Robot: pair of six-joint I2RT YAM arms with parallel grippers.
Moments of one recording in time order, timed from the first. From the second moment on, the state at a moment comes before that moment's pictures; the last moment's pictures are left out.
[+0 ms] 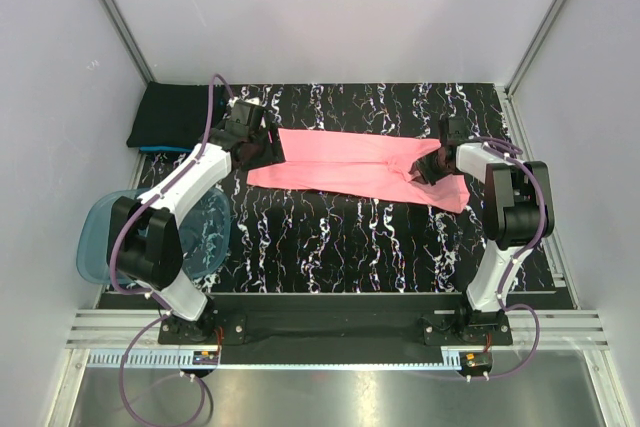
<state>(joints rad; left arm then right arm) -0.35 1.62 1.29 -0.56 -0.04 -0.52 0.06 1.90 1.19 -0.39 -0.10 1.15</state>
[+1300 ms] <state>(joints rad) -0.37 1.73 1.29 -0.54 -0.03 -0.51 0.02 1.84 1.44 -0.67 -0.02 0.78</state>
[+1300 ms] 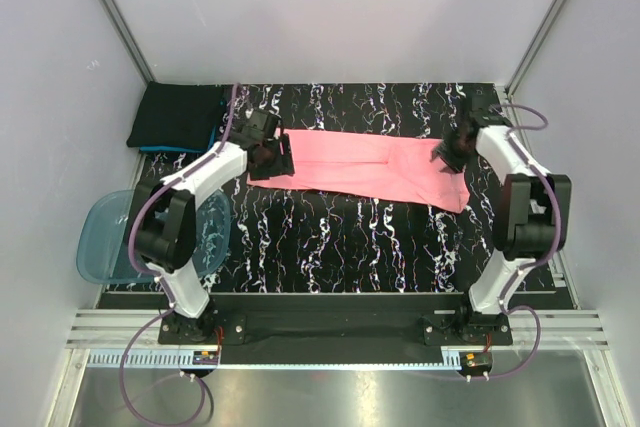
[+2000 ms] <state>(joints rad) -0.40 1.85 1.29 -0.58 -0.14 -0.50 -0.20 1.53 0.98 -0.69 0.02 0.91</state>
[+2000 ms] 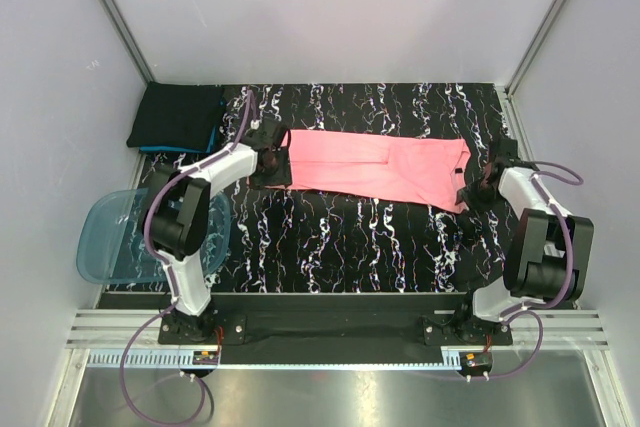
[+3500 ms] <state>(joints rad) -0.37 1.99 1.39 -0.63 -0.25 -0.49 -0.26 1.77 1.05 -0.47 0.11 0.89</state>
